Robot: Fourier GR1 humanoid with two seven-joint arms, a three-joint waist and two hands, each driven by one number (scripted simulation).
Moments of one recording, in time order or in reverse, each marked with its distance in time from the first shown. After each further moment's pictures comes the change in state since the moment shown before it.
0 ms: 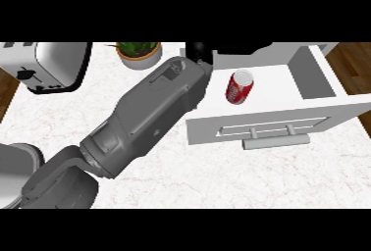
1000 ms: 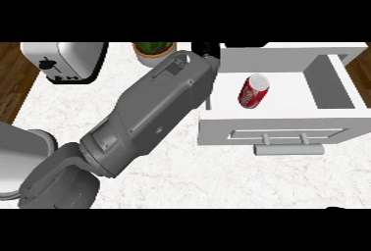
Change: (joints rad) left arm -0.040 0.000 0.012 -0.024 0.065 -0.007 -0.061; right arm -0.279 -0.033 0.359 0.002 0.780 -0.019 -0.169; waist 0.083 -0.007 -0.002
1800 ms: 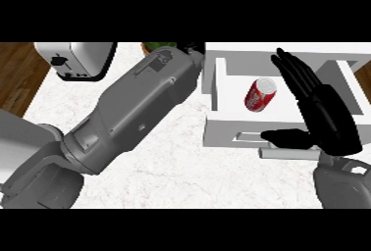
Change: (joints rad) left arm 0.051 0.073 0.014 -0.094 -0.072 0.016 0.099; right arm -0.325 -0.030 0.301 0.543 0.571 -0.264 -0.147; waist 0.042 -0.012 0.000
